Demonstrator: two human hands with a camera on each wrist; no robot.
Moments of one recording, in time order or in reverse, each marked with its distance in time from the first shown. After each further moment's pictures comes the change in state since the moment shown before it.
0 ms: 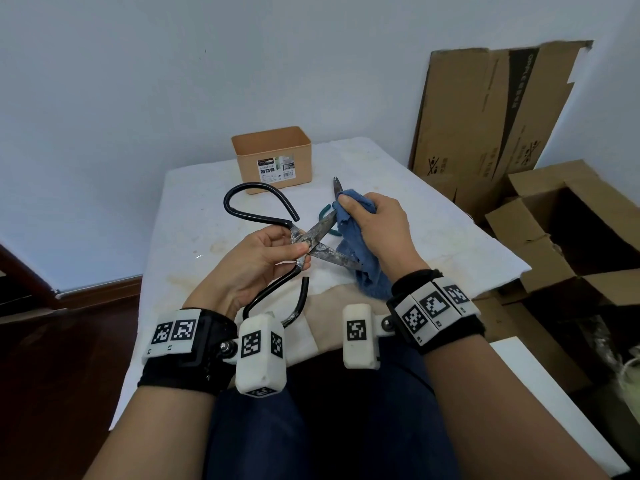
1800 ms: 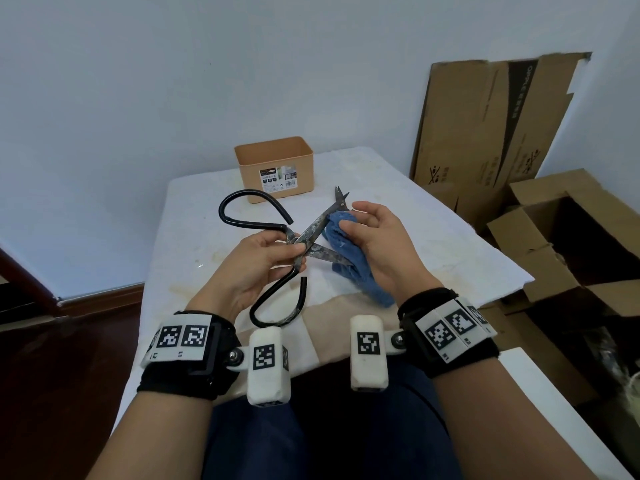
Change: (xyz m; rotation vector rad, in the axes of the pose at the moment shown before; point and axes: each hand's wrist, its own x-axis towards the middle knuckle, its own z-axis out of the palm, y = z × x) left_hand 0.010 0.007 -0.004 0.133 0.114 -0.004; right_hand -0.006 0.003 0.004 0.559 -0.136 0.231
